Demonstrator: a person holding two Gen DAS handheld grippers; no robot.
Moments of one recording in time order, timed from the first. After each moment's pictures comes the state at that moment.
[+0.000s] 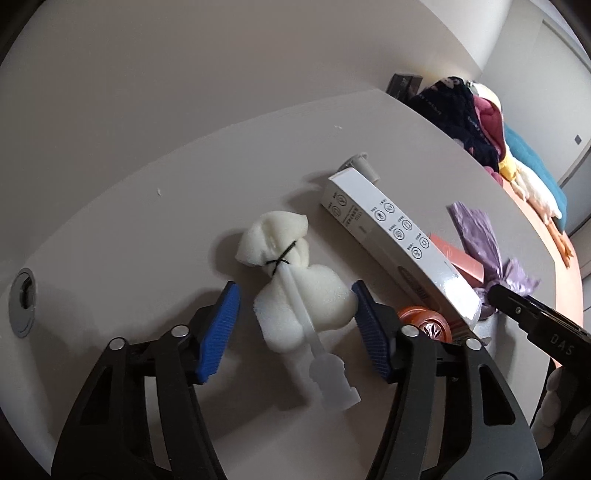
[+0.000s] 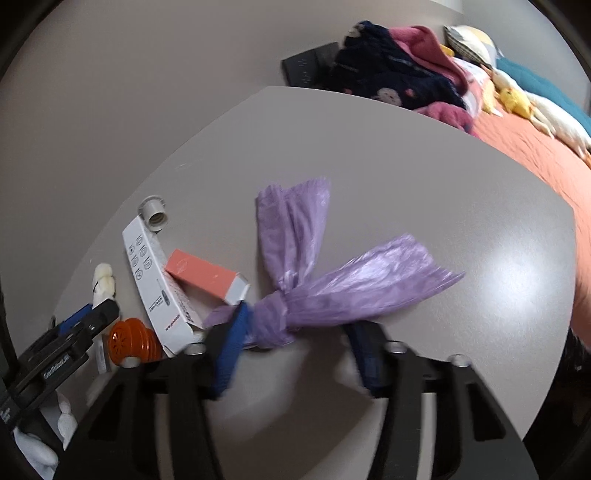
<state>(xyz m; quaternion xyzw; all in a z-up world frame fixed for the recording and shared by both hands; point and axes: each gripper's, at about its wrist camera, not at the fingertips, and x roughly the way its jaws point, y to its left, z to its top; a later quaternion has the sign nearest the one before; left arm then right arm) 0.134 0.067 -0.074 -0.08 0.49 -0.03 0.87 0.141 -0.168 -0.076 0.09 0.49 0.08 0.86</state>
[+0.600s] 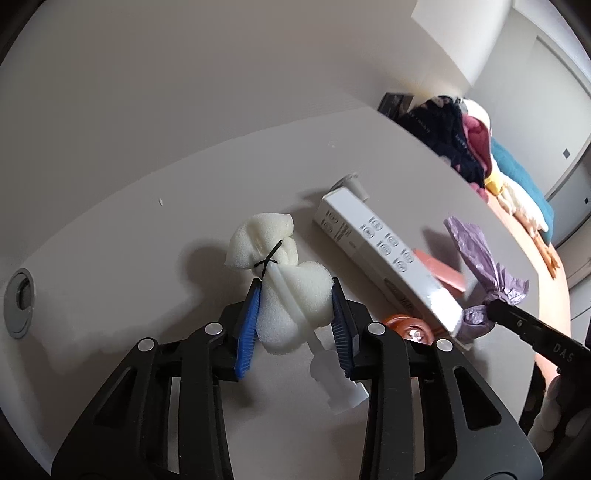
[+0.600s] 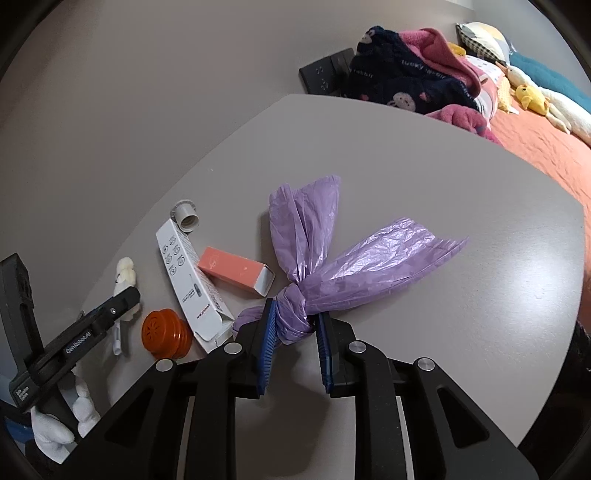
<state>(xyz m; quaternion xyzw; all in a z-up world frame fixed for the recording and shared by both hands) 0.123 0.075 -0.057 -0.11 0.46 -0.04 0.88 0.130 -0.177 -0.058 0.13 0.48 0.12 0.86</state>
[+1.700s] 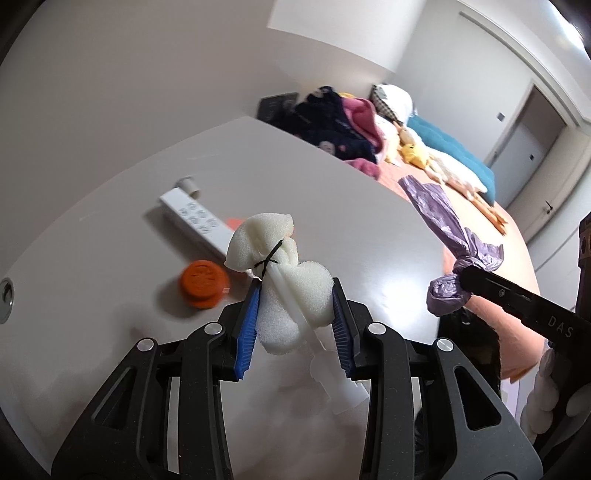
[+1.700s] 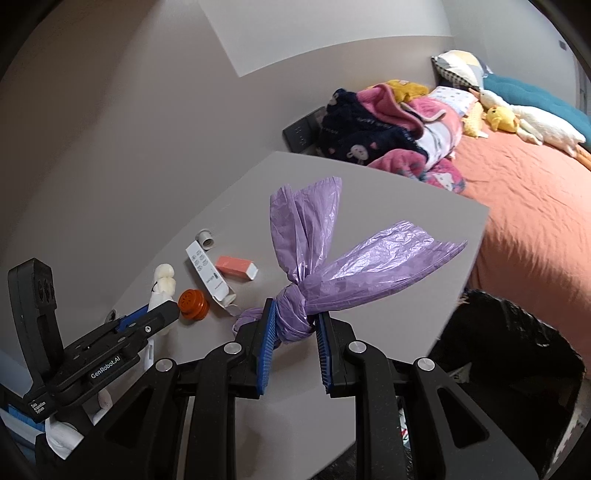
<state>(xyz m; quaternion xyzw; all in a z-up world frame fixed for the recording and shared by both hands) 0.056 -0.046 0.005 -0.07 0.43 -0.17 0.89 0.031 -0.261 0.017 0.15 0.41 0.11 0.89</state>
